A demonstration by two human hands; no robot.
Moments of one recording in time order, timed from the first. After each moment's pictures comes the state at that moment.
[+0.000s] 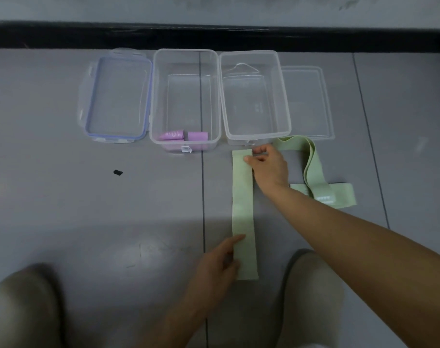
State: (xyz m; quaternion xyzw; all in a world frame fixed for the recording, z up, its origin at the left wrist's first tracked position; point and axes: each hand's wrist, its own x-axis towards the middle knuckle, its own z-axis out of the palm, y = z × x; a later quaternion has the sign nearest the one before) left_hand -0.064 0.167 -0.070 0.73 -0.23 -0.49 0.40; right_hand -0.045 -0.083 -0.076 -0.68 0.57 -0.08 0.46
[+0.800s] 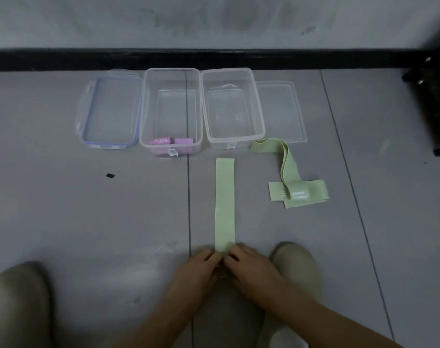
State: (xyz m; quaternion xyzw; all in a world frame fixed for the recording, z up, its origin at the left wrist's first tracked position) left_hand -0.081 0.192 -0.095 0.79 -0.52 -0.28 0.16; right_hand -0.209 0.058 -0.078 -0.97 0.11 0.11 0.20
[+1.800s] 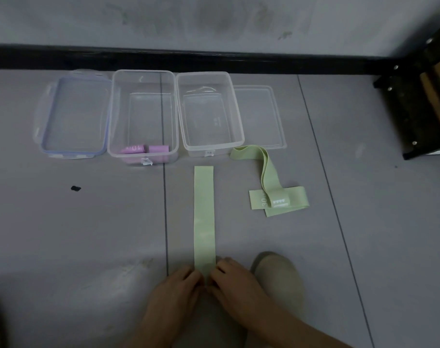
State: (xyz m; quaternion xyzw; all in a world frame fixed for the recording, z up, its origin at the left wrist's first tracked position) left_hand -0.082 0.195 -0.105 0.80 -0.52 -0.27 0.15; right_hand -0.216 0.058 -0.087 -0.95 0.17 0.07 0.25
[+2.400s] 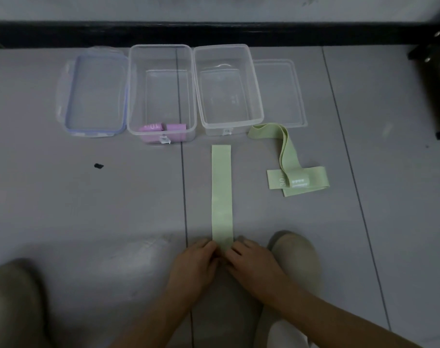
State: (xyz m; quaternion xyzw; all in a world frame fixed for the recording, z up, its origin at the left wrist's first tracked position) left_hand -0.082 0.189 -0.096 0.81 -0.47 -0.31 0.16; right_hand -0.218 0.064 -0.085 -0.97 0.15 0.06 0.20
